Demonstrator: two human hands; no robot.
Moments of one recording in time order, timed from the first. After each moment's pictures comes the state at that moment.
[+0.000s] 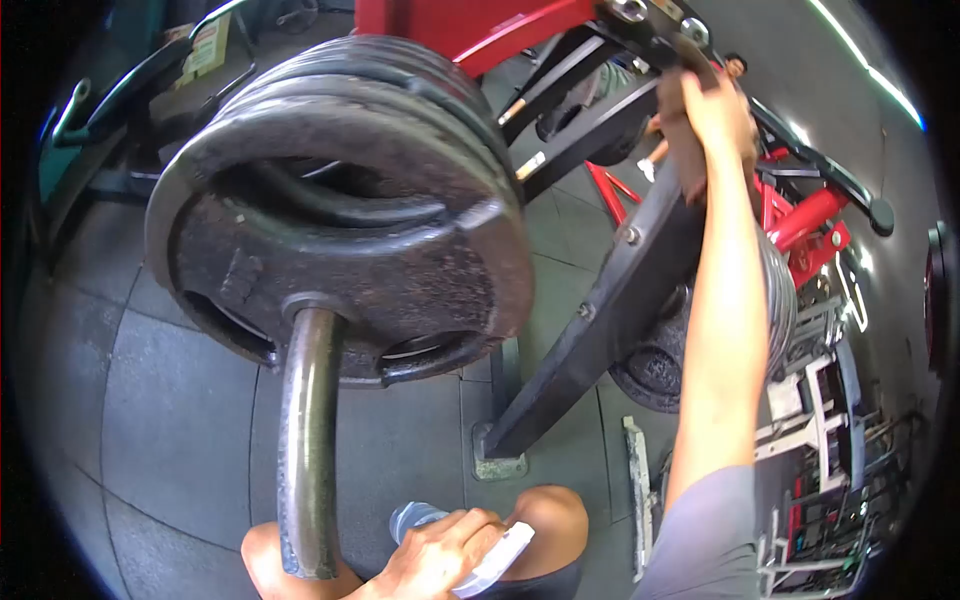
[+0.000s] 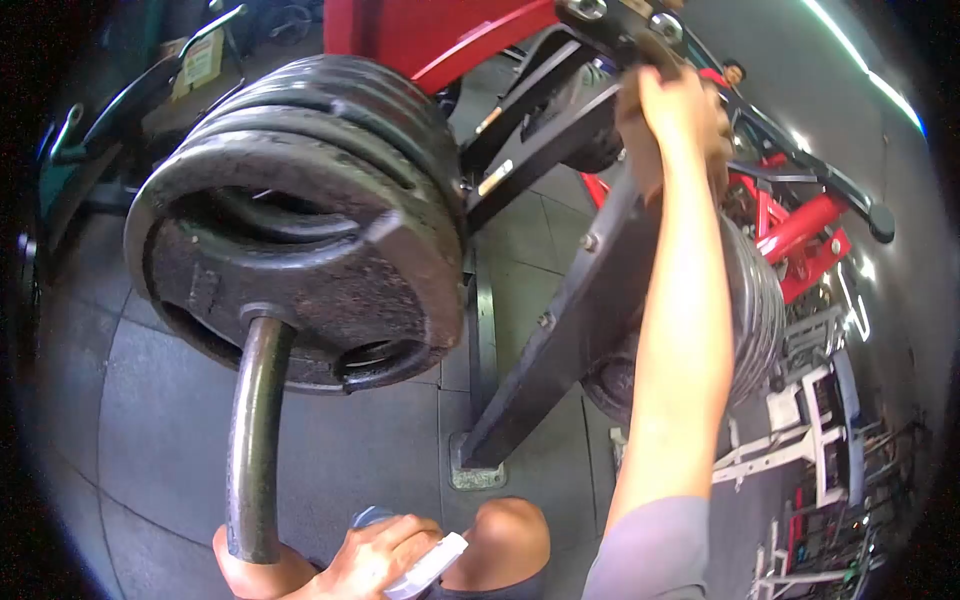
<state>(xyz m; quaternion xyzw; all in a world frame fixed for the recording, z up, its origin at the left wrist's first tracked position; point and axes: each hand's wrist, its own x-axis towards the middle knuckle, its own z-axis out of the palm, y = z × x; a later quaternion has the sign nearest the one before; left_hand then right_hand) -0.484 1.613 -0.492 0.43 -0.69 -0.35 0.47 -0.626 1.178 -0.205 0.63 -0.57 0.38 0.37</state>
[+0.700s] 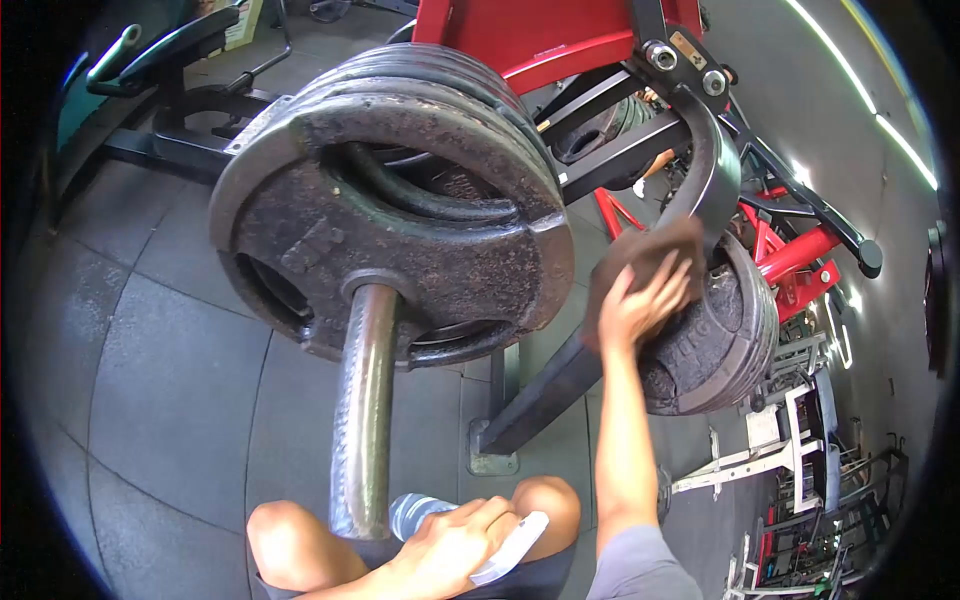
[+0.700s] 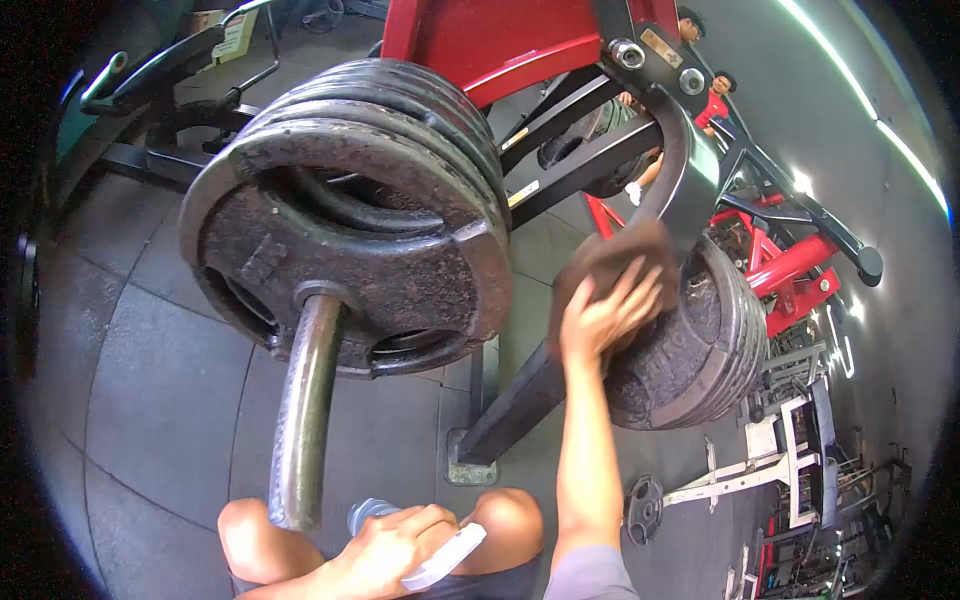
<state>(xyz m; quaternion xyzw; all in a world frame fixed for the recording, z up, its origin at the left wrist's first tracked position) -0.472 1.636 -0.487 0.42 -0.69 -0.32 0.50 -0.663 1.285 -0.441 0.65 -0.46 0.45 0.40</state>
